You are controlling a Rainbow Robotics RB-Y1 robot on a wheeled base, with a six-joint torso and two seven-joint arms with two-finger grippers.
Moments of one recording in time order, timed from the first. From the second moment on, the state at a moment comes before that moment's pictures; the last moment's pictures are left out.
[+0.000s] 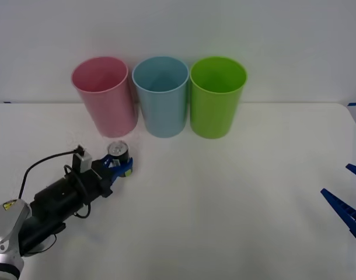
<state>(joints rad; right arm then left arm) 0.35 -0.40 -0.52 -1.66 0.96 -1.22 0.00 -0.11 0.27 0.14 -1.25 -1.19 -0.92 -0.24</state>
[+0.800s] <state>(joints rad) 0.35 -0.40 -0.52 -1.66 0.96 -1.22 0.00 0.10 0.32 0.24 -1.81 -1.18 -0.88 0.21</state>
